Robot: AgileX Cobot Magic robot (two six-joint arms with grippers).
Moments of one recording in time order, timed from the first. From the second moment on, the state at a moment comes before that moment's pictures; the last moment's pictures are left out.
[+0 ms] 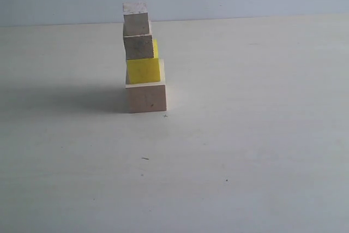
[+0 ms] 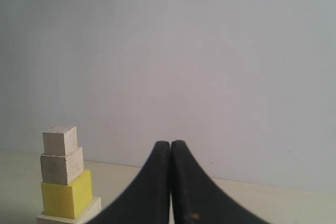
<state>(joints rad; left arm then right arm) -0.07 0.00 0.00 0.00 0.36 -0.09 0.08 0.00 -0.16 -1.74 -0.26 1.81</state>
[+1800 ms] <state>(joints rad) -0.07 0.00 0.00 0.00 0.37 -0.09 0.08 0.00 -0.16 -1.68 -0.25 1.89</state>
